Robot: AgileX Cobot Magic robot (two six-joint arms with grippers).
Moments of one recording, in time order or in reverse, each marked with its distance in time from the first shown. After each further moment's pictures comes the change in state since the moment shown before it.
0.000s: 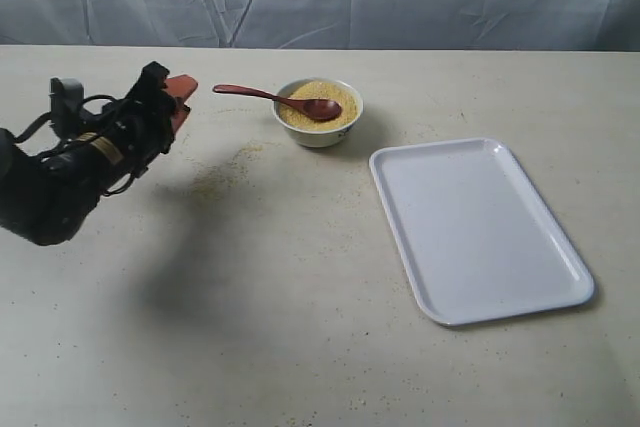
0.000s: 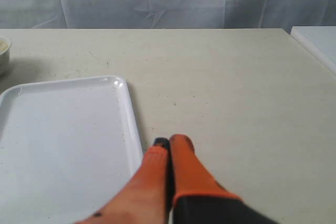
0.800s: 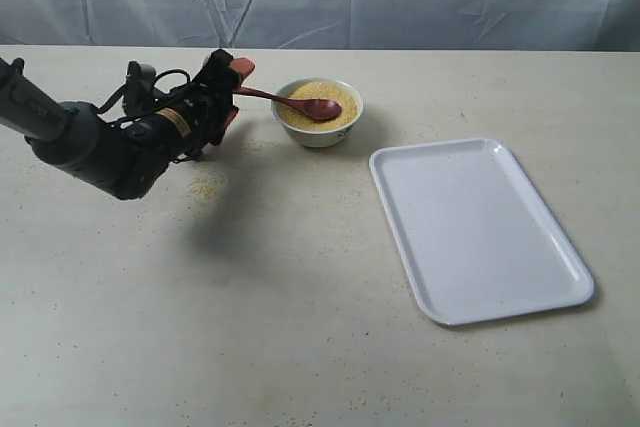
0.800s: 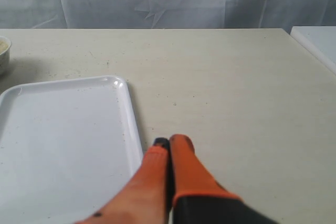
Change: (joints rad) left arm -0.095 0.176 -0.358 -0.036 0.258 -0.060; right arm 0.000 0.000 0.000 0.000 0.000 0.000
